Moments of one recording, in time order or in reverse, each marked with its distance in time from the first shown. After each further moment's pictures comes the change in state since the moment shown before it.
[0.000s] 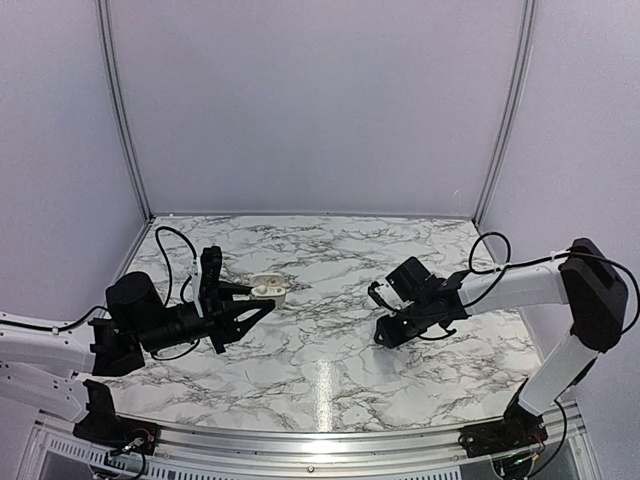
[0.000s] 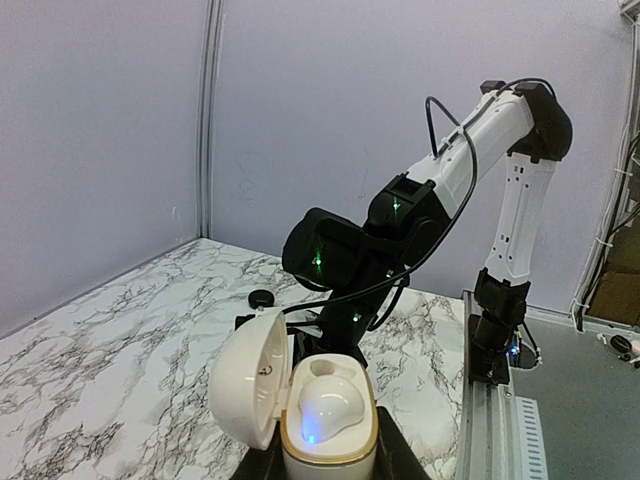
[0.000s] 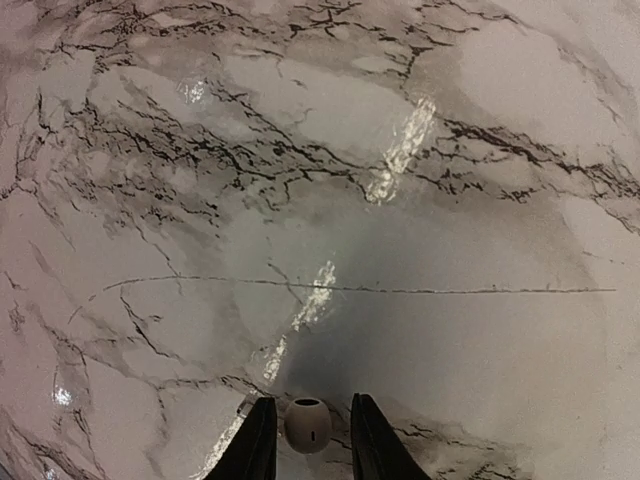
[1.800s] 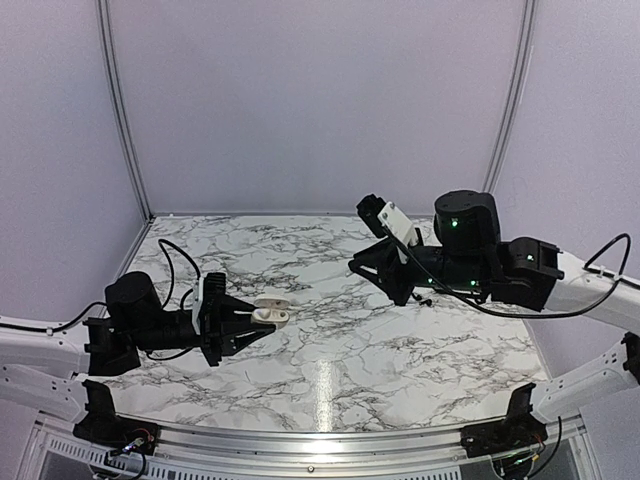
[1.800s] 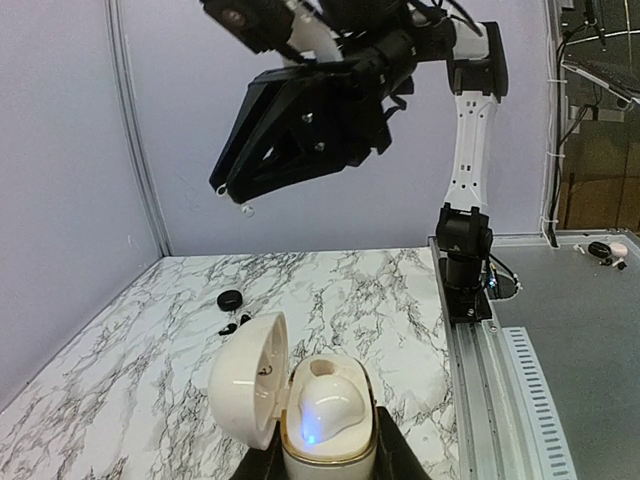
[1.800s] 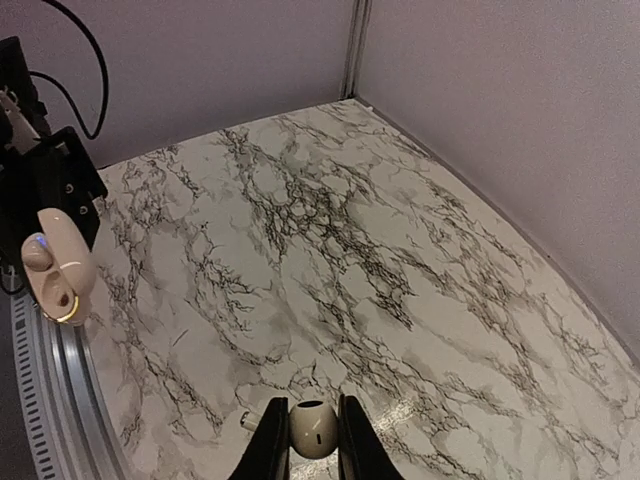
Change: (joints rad) left arm 0.000 -0.045 -0.001 -0.098 0.185 0.242; right arm 0.298 -0.441 0.259 -0.012 0.108 -0.332
